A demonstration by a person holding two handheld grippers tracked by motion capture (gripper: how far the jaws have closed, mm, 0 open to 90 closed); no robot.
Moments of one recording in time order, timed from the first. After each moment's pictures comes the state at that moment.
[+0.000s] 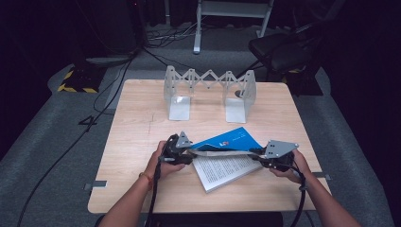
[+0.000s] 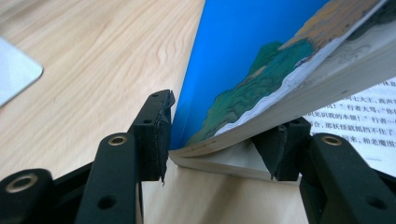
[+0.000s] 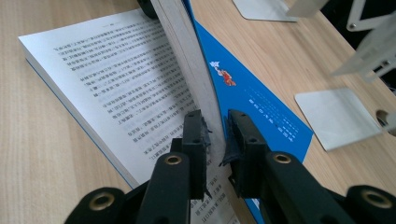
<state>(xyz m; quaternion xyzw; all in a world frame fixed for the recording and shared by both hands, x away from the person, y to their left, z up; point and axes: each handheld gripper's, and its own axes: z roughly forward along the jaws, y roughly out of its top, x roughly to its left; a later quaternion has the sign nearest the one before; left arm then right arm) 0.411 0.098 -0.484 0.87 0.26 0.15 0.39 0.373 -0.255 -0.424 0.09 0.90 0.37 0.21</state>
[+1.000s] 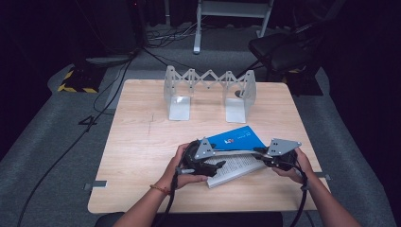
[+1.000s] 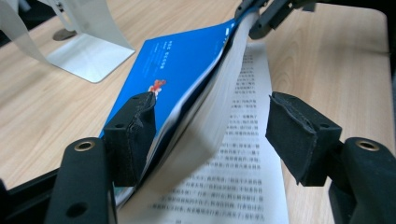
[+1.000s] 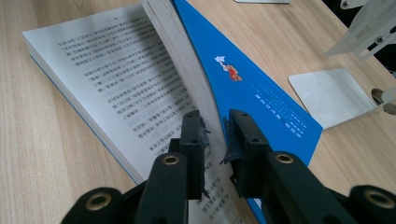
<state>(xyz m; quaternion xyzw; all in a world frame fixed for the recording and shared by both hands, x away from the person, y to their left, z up) 0.349 0.037 -0.424 0.86 0.20 0.15 0.45 0.376 -0.263 -0.428 0.12 0.90 0.36 0.21</state>
